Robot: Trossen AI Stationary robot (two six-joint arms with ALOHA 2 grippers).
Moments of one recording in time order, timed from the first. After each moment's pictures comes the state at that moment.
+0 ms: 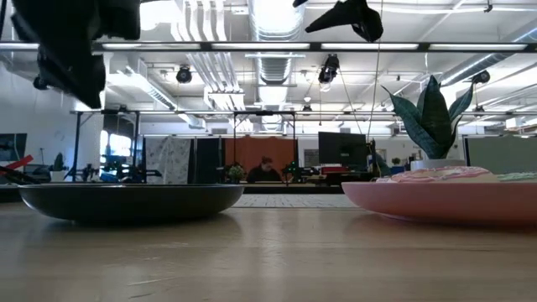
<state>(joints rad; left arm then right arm) -0.46 1.19 0.82 -0.59 -0.13 -0.98 0.11 1.37 1.22 -0.41 0.33 0.81</state>
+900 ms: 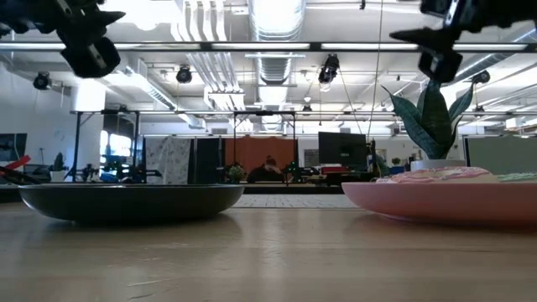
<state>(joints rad) -0.37 0.48 0.32 0.11 -0.13 -0.63 0.20 0.70 0.42 0.12 0.14 0.81</state>
